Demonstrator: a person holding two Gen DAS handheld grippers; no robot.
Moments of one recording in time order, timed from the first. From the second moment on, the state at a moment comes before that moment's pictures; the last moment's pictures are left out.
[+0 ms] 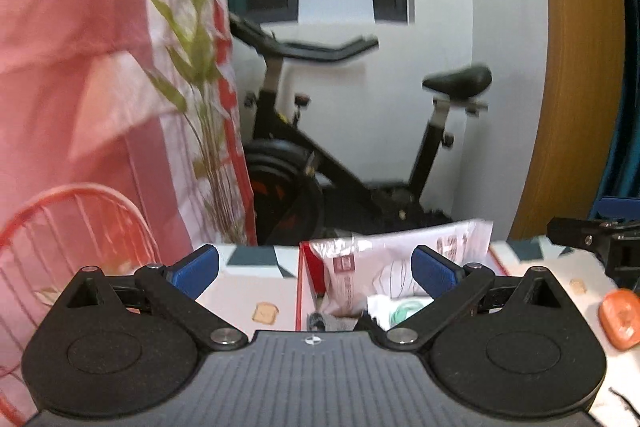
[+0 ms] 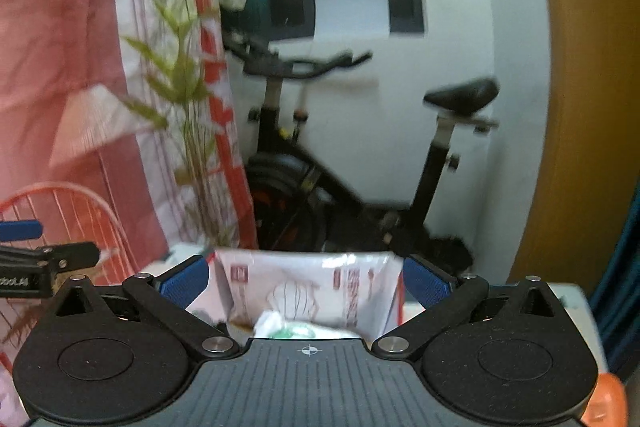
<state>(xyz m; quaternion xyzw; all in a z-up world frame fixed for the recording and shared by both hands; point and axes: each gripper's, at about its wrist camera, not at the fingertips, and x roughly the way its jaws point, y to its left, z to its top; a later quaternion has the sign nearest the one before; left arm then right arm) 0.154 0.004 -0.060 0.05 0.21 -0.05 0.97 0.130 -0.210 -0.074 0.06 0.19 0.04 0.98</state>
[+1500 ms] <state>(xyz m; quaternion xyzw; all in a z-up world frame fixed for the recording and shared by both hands) -0.001 0.019 0.031 0.04 0.10 -0.01 0.99 -0.022 -0.186 0.024 0.05 0.09 0.02 0.99</state>
